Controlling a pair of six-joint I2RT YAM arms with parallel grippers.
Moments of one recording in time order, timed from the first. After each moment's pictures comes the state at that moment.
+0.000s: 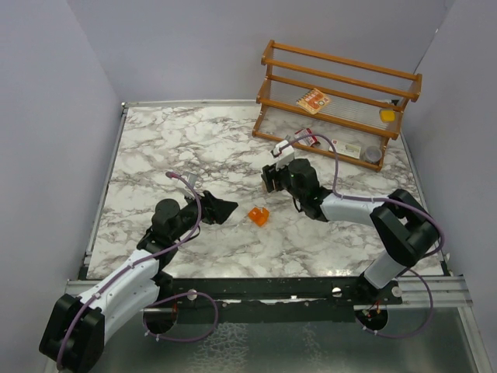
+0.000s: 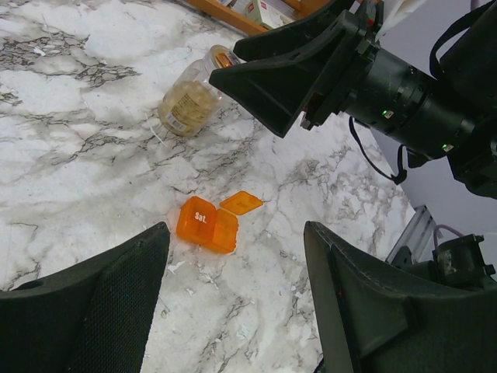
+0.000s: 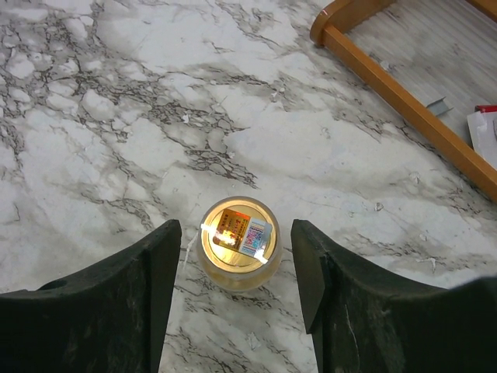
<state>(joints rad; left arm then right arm) -0.47 0.79 0.21 0.44 0.32 -0.67 0.70 1.63 0.77 0.55 0.14 0.00</state>
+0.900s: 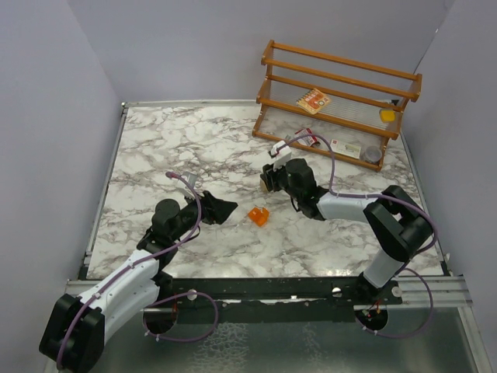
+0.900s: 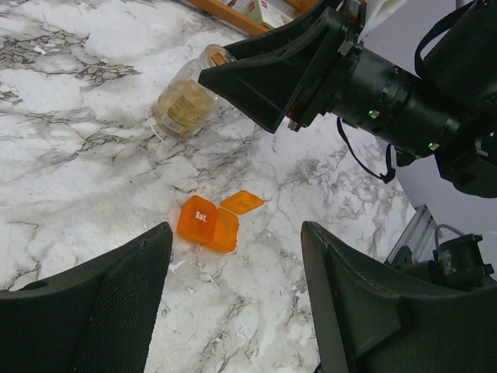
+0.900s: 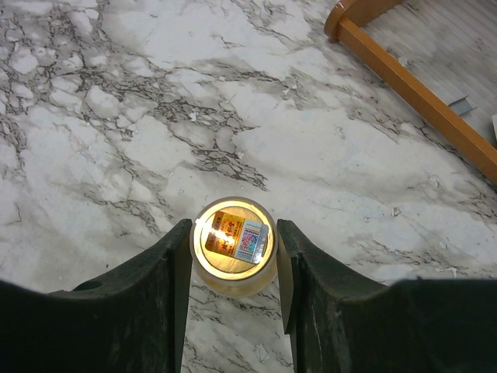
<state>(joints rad) -0.47 0.79 0.21 0.44 0.32 -0.68 0.70 1.69 0.78 0.58 0.12 0.01</state>
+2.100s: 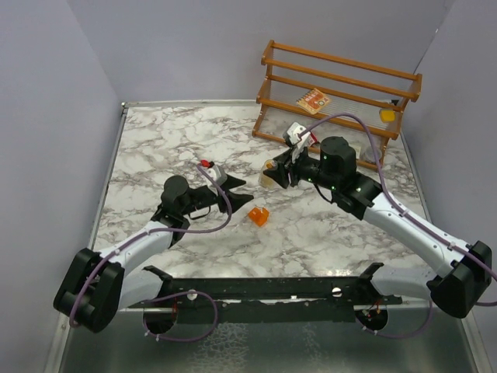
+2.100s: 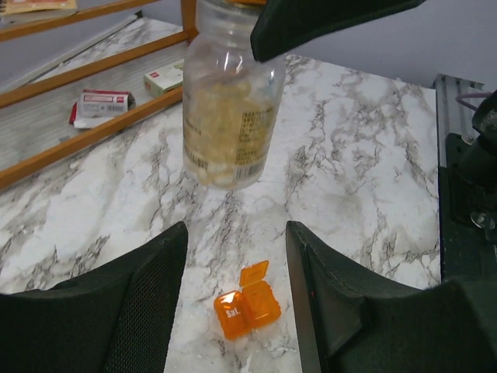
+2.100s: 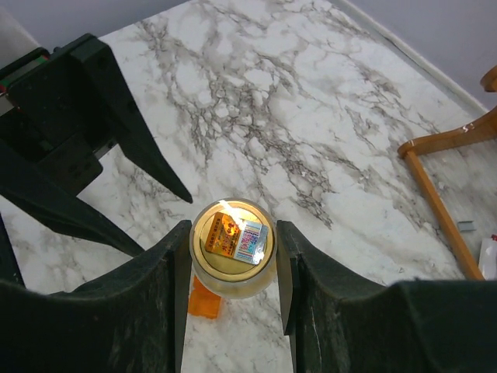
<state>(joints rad) -0.47 1.10 0.40 0.73 0.69 -0.11 0.70 1.19 1.02 -0.06 -0.26 -0.10</state>
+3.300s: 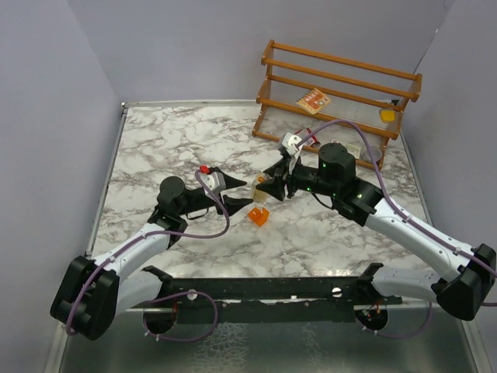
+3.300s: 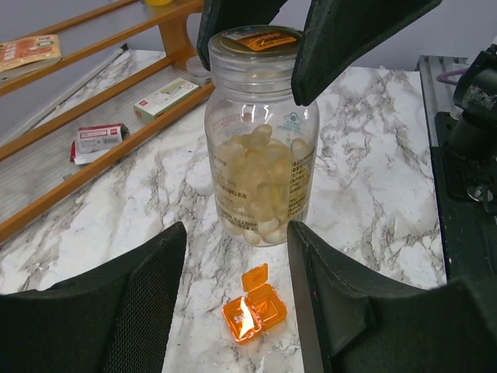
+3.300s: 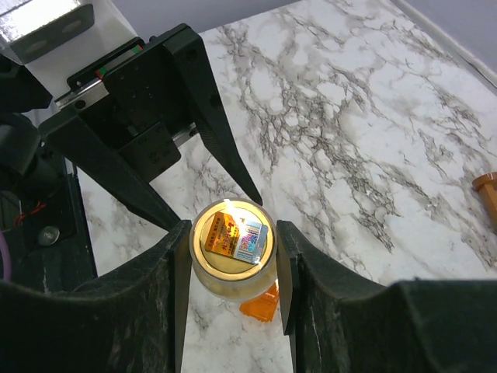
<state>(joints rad) -0.47 1.07 0.43 0.72 0.83 0.01 0.77 1.15 1.01 -0.08 -0.39 -0.07</state>
